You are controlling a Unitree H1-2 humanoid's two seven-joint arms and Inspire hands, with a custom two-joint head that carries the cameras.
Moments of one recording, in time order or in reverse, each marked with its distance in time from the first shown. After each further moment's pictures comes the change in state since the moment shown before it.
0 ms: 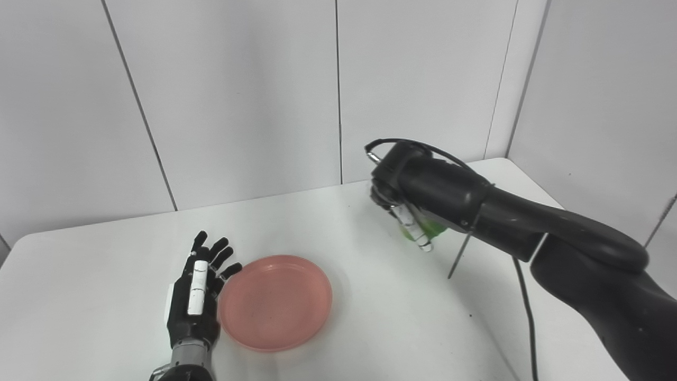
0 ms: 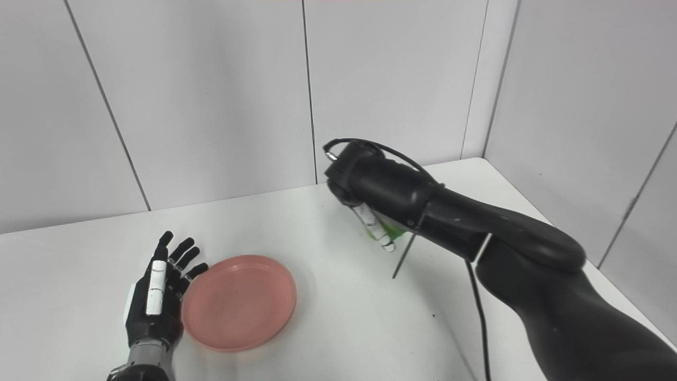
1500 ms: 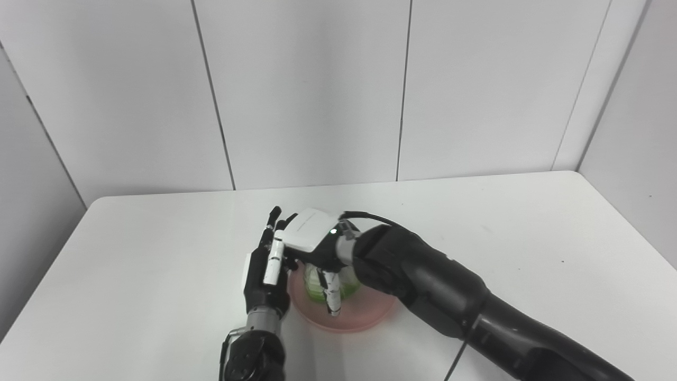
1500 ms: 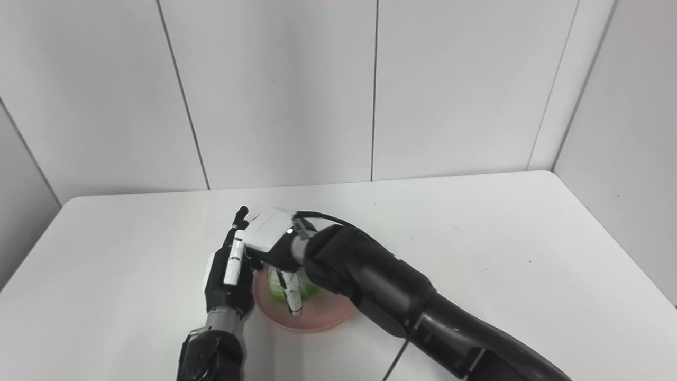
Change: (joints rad) left arm -0.025 -0.059 -0.030 0.052 0.005 -0.072 0.040; right arm 0.319 0.258 -0.212 -0.105 0.091 -0.154 -0.685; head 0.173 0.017
